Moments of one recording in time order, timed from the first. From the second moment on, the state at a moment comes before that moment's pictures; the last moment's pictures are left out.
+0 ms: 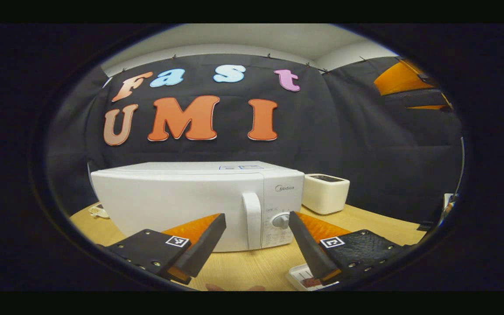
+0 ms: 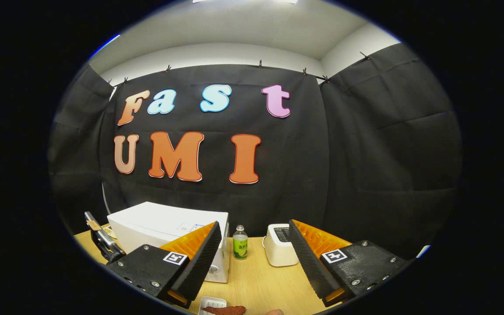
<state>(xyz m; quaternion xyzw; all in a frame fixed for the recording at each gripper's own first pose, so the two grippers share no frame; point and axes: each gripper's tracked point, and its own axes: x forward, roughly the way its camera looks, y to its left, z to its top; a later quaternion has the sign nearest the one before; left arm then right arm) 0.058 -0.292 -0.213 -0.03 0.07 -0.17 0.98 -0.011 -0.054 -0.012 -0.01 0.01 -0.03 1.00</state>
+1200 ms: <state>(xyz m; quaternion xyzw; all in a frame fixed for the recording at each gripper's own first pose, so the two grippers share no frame) 0.038 -0.289 -0.248 -0.04 0.08 -0.18 0.98 -0.004 -0.077 -0.055 0.00 0.04 -0.04 1.00</state>
